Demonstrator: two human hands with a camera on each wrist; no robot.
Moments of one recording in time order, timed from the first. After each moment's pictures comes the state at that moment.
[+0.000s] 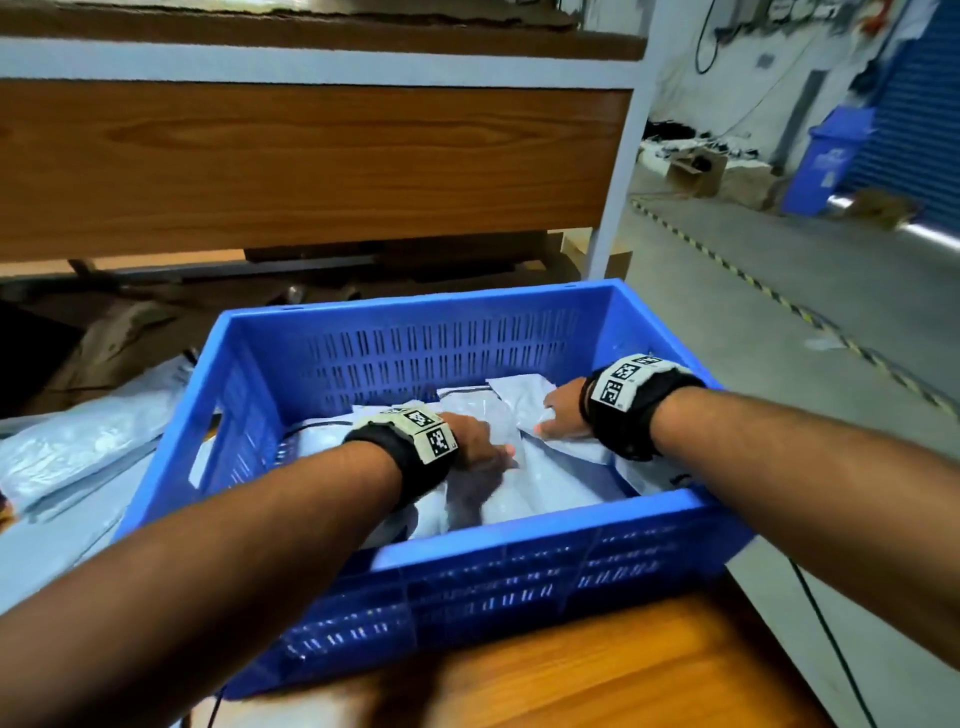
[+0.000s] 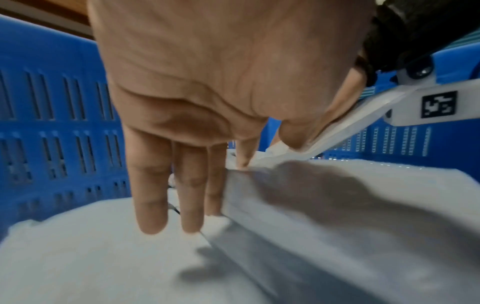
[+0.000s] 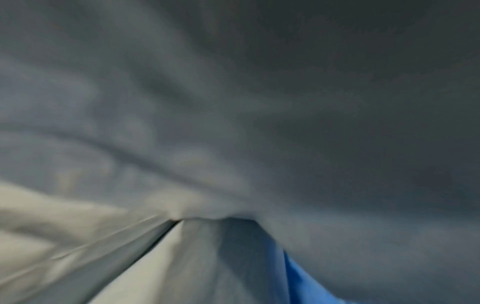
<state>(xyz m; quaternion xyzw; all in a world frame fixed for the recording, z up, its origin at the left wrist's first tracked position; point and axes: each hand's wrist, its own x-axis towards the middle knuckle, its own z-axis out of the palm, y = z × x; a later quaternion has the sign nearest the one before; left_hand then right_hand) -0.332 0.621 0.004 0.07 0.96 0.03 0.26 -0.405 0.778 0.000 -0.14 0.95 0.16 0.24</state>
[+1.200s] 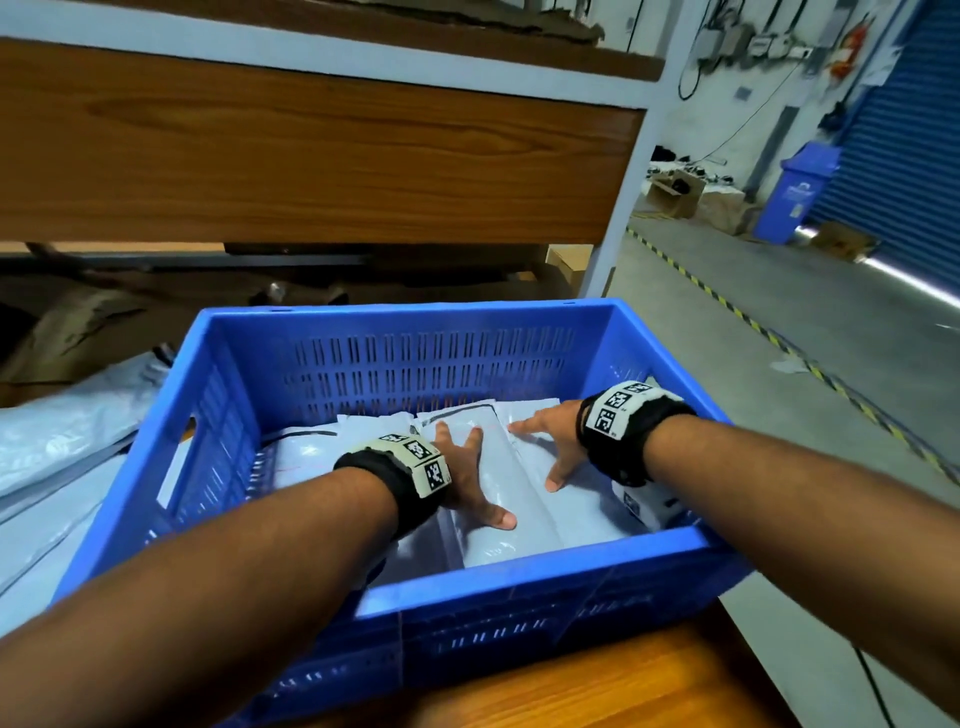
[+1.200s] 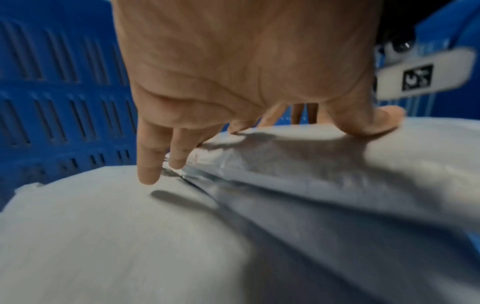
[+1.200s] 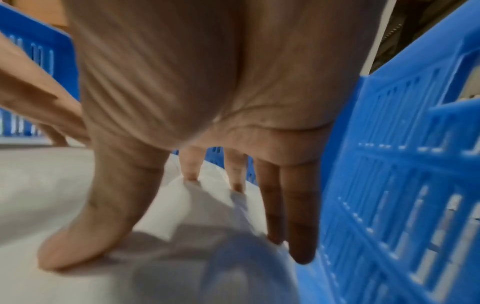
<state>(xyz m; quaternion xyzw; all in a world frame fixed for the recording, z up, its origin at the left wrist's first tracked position) -0.341 0.611 -0.023 0.03 0.95 0.05 0.31 -0.406 0.774 0.006 -0.22 0.92 0.17 0.29</state>
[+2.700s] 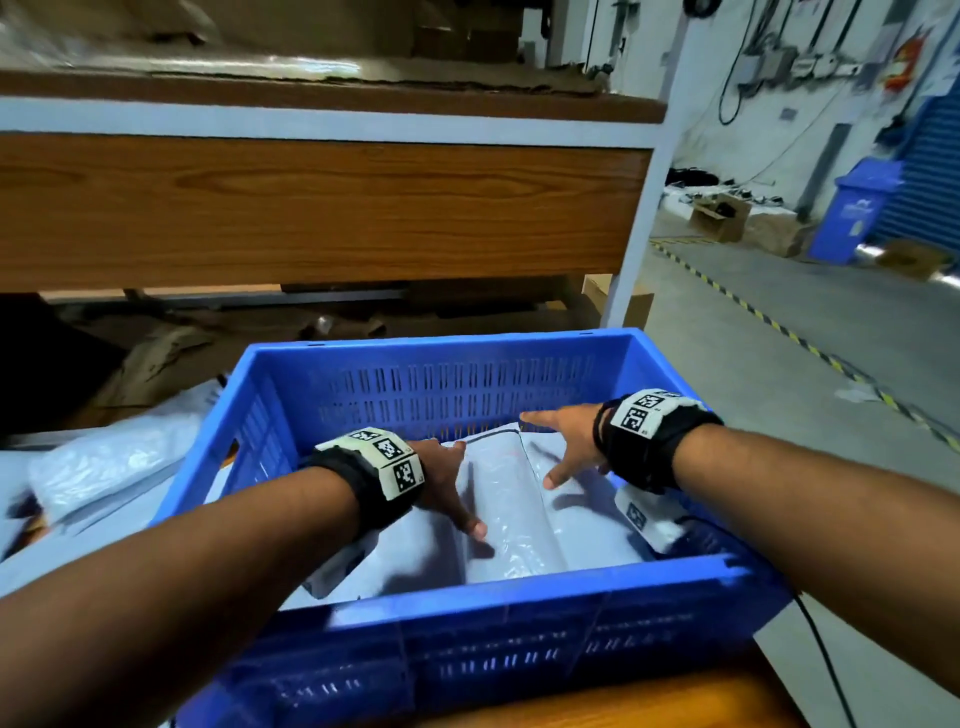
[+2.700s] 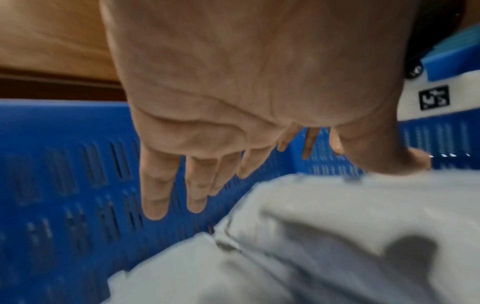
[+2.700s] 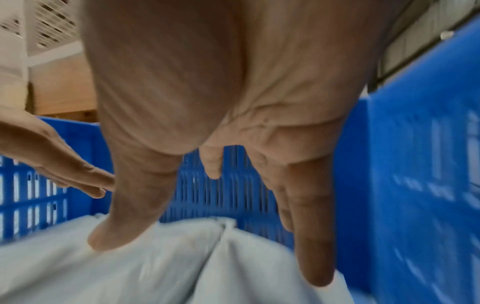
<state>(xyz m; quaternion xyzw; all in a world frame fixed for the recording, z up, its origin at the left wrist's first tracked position) -0.320 0.579 0.021 0.05 0.96 0.02 0.26 -0.382 0.770 0.046 -0.21 0.94 0.03 0.25</state>
